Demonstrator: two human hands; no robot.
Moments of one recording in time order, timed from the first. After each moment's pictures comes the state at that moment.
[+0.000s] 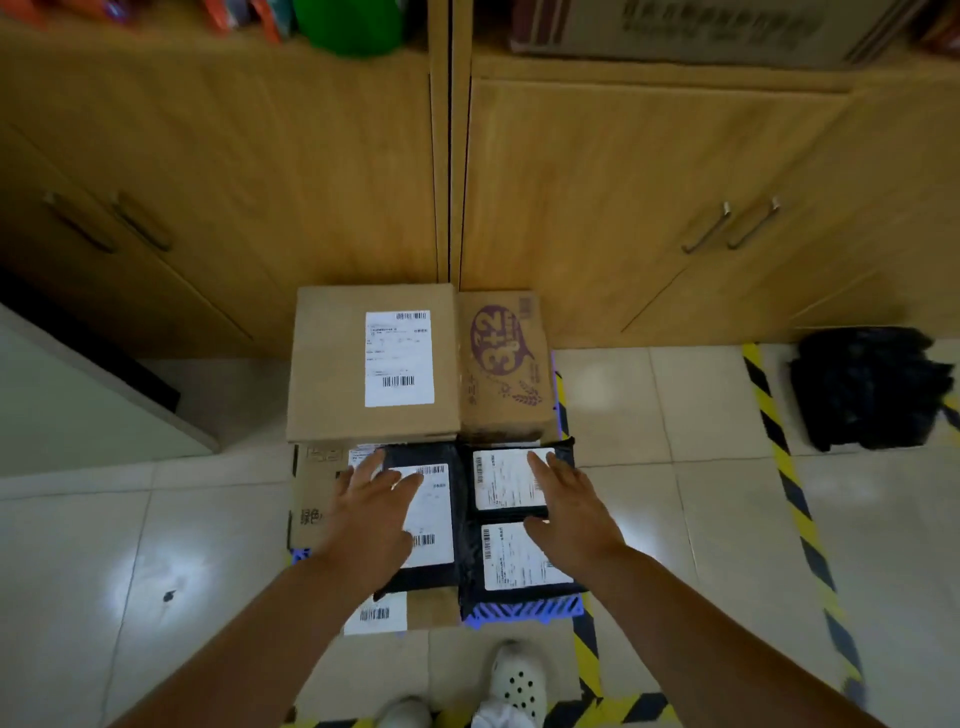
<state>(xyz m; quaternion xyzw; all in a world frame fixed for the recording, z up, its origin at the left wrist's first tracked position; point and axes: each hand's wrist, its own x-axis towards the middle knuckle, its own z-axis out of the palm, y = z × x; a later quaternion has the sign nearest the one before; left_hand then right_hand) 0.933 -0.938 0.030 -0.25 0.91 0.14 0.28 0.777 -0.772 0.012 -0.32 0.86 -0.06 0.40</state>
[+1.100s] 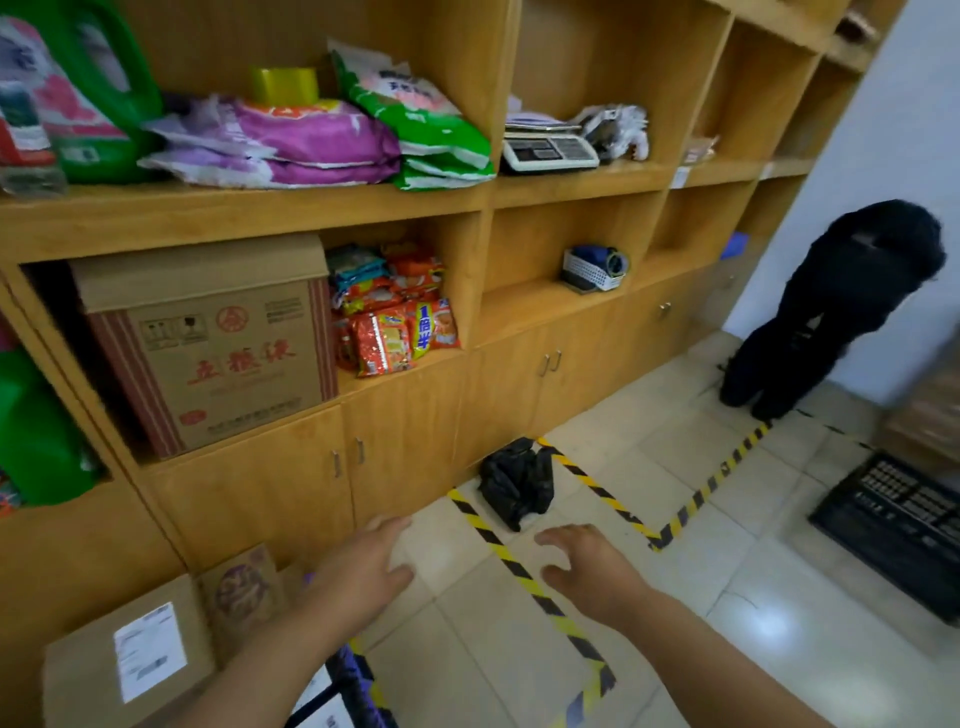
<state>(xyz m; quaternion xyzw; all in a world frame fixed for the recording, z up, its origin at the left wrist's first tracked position) 0.844 -0.627 0.458 -0.01 0.95 0.29 0.11 0.805 -0.365 0.480 -0.14 0.96 -0.16 0.15</state>
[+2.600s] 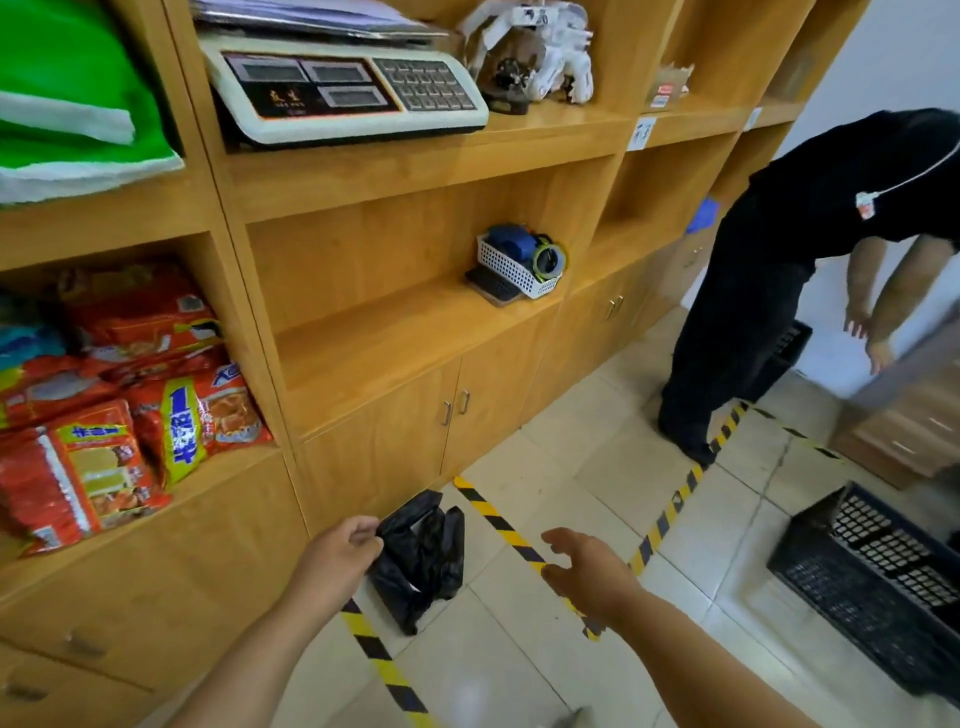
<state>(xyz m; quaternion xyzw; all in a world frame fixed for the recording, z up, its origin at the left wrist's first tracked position) 0.281 -0.425 0.397 -0.17 0.82 0.54 0.14 0.266 -0.142 0.429 0.02 0.95 -0.20 0.24</state>
